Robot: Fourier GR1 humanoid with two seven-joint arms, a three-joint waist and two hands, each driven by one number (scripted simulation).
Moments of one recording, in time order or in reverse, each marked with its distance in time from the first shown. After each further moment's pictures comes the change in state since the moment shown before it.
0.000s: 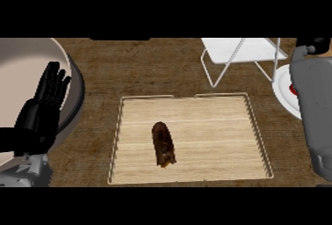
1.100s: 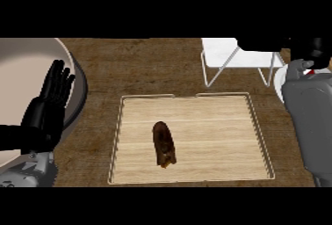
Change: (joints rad) left arm -0.021 -0.009 -0.028 0.011 -0.002 0.032 -0.005; right arm 0.110 -0.003 0.186 -0.322 0.192 0.104 0.319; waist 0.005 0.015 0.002
